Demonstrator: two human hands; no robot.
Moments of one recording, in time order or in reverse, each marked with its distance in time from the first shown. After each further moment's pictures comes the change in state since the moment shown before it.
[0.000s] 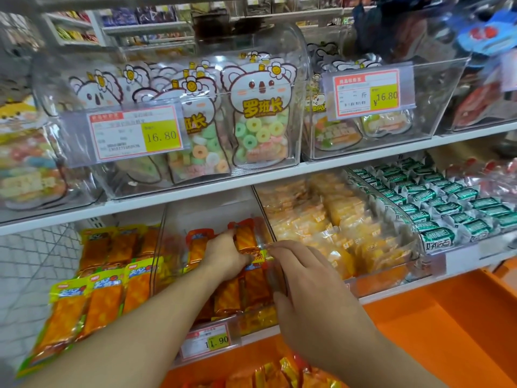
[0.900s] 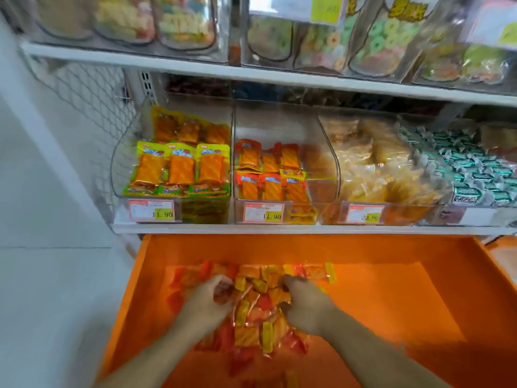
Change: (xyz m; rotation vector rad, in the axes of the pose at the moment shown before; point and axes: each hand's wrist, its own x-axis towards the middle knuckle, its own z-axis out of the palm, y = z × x) left_hand -0.255 -0.182 0.092 -0.553 -0.205 -0.186; right_hand -0.106 0.017 0.173 -0.078 -0.678 0.239
